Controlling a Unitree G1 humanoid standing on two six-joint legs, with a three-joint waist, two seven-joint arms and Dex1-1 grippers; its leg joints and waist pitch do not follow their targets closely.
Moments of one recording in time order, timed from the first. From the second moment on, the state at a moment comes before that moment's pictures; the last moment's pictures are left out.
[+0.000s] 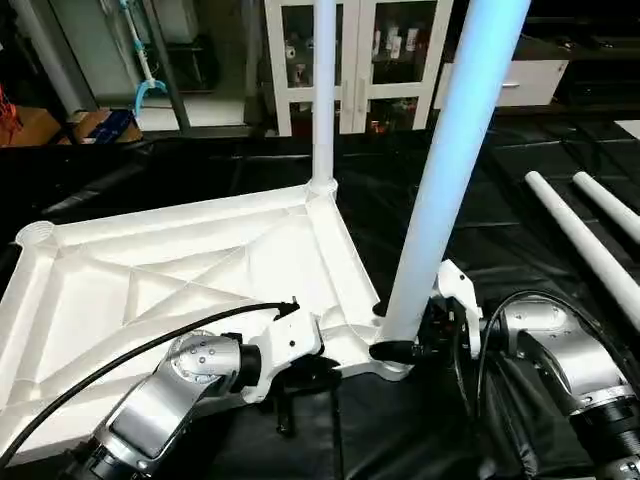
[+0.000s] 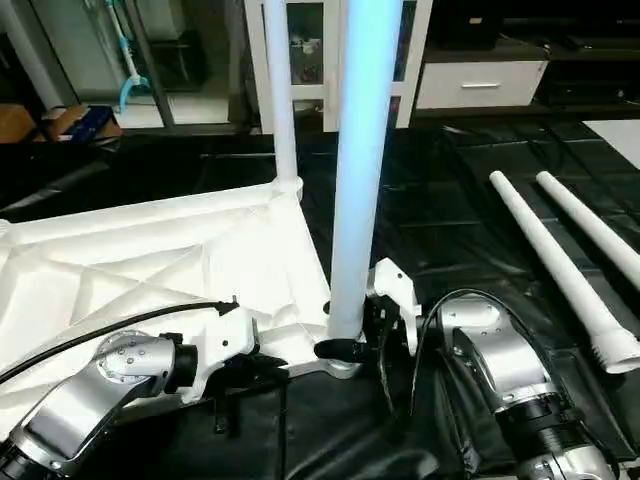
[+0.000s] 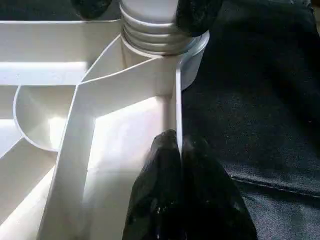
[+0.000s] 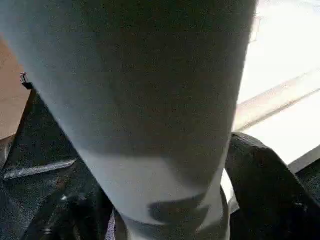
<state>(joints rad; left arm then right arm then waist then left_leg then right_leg) -0.19 0.48 -0.44 -0.13 -0.08 0.41 -0.94 -0.33 -0.50 0.22 0.25 0.27 0.23 1.25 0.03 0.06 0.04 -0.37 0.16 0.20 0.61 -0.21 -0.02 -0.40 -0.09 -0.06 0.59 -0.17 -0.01</state>
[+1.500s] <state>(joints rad) -0.29 0.39 -0.36 0.03 -0.03 0.42 -0.75 -0.42 -0.32 0.12 0.31 0.27 0.24 0.96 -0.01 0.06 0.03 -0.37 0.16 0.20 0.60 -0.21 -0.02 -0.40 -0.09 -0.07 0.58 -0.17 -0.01</state>
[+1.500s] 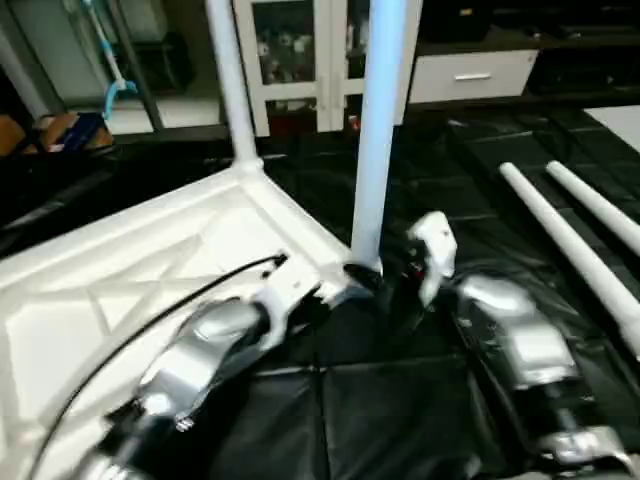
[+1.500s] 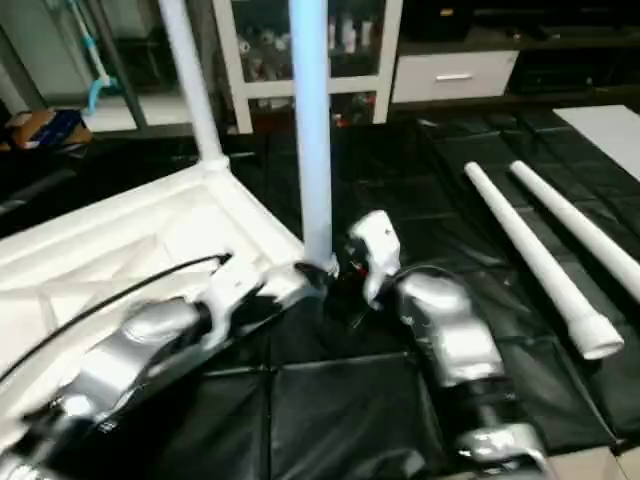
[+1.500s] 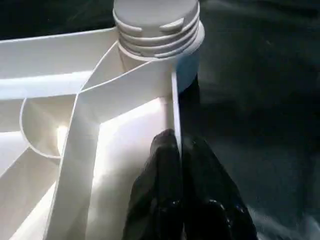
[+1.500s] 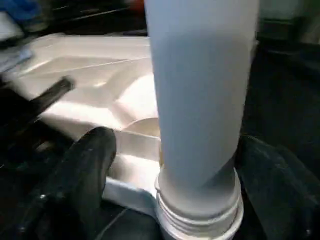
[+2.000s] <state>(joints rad) -0.20 0.49 -0.39 -0.07 -0.09 0.37 -0.93 -0.37 -0.50 0.16 0.27 0.30 0.28 1.25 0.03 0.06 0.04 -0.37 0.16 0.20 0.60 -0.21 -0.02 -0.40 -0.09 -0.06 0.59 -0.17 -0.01</state>
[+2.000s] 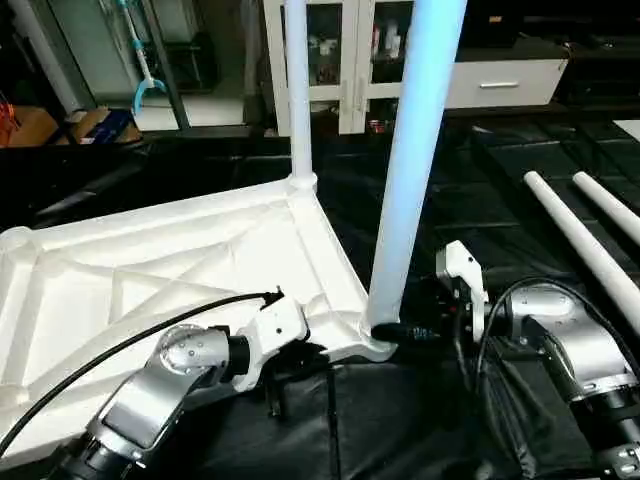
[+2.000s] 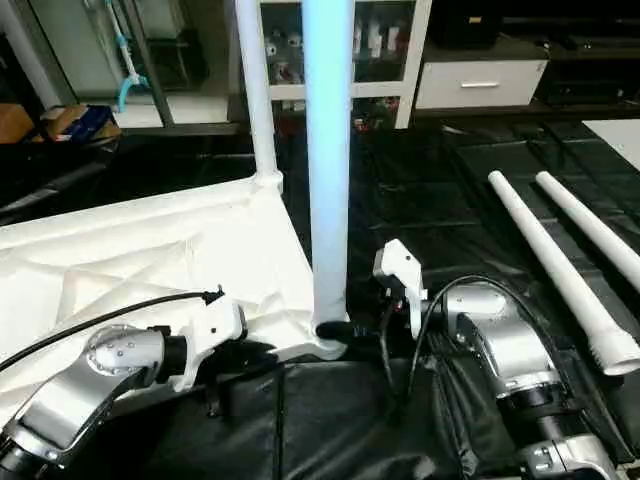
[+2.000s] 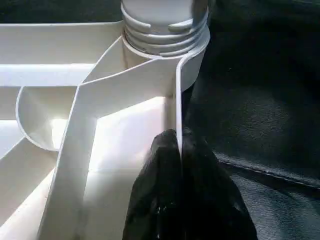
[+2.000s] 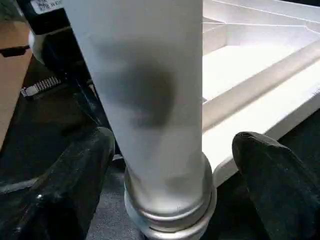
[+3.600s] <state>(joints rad) -0.47 0.09 -0.33 0.32 0.04 0.51 -0.45 -0.47 -0.04 0.02 0.48 0.09 0.16 0.28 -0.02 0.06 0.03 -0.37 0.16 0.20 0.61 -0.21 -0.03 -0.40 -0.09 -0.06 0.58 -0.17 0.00</state>
